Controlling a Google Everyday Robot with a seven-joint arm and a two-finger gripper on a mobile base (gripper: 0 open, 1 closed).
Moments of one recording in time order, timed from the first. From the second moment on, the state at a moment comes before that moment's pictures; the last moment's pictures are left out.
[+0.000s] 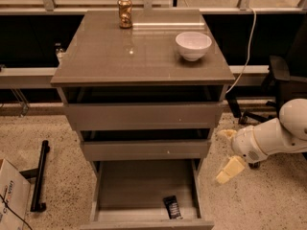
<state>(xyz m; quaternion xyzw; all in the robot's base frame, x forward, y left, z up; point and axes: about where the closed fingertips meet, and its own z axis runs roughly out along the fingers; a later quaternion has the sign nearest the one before) 0.477 -0.210 0.666 -0.52 0.78 0.22 0.26</state>
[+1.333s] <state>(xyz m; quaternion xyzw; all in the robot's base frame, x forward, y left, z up) 0.494 -0.152 0.571 -0.50 0.74 0.33 0.31</state>
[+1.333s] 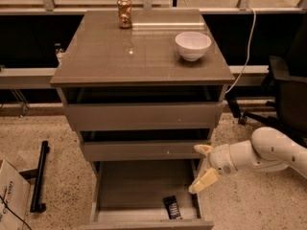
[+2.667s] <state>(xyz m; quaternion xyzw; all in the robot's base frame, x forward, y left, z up) 0.508 -0.118 0.496 -0.51 0.74 0.32 0.30</state>
